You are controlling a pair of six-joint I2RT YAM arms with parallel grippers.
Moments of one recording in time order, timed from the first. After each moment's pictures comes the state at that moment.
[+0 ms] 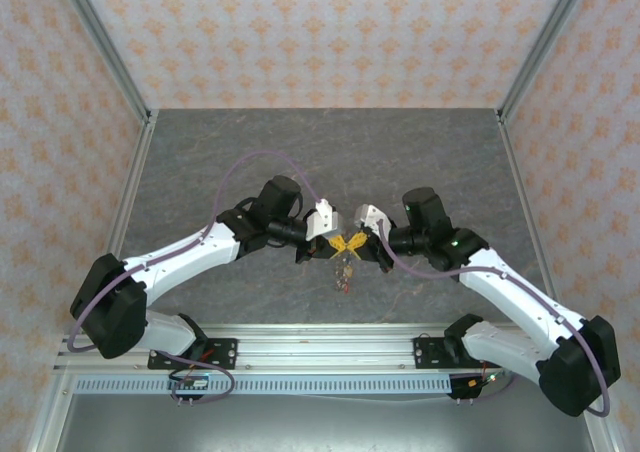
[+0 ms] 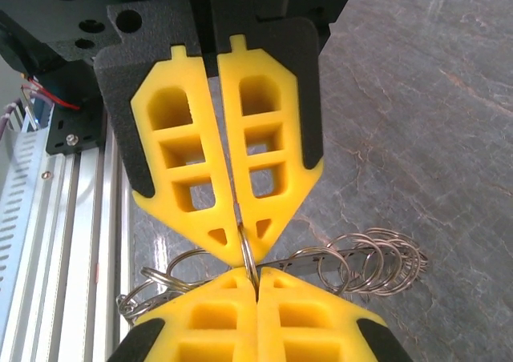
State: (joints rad) left arm -0.68 1.38 0.93 -0.25 0.76 0.43; right arm 0.56 1.01 0.74 -0.44 -0.70 -0.40
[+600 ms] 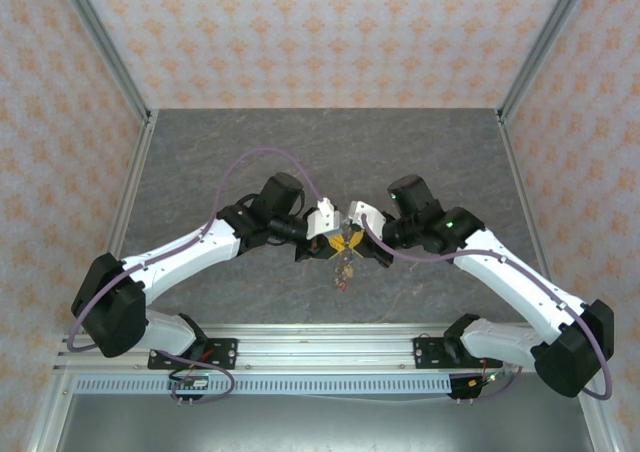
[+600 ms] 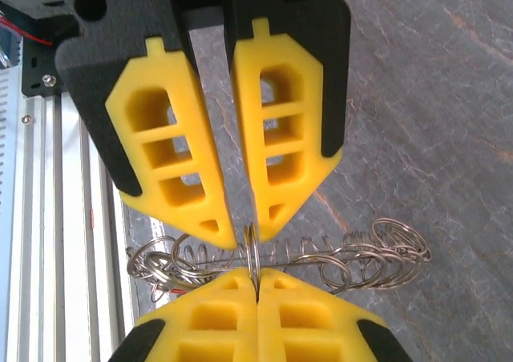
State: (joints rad) left arm -0.68 1.39 0.97 -0.32 0.73 0.46; right arm 0.63 1.12 0.97 -0.75 -0.52 -0.49
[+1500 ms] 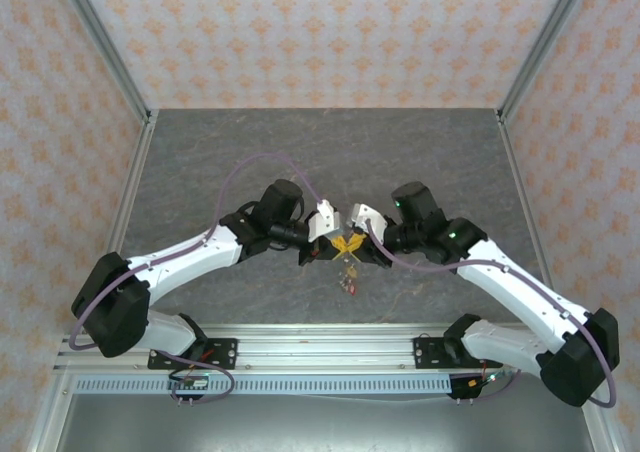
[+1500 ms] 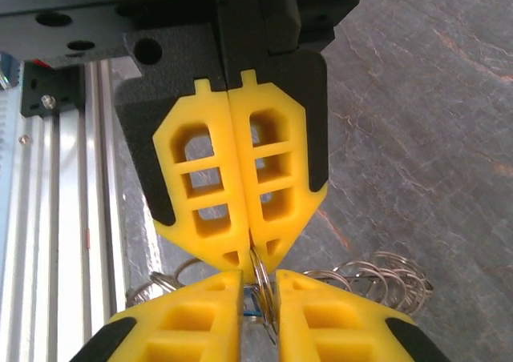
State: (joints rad) left arm -0.69 1.39 0.88 -0.14 0.75 0.34; right arm 0.63 1.04 0.85 -0.59 -0.56 -0.42
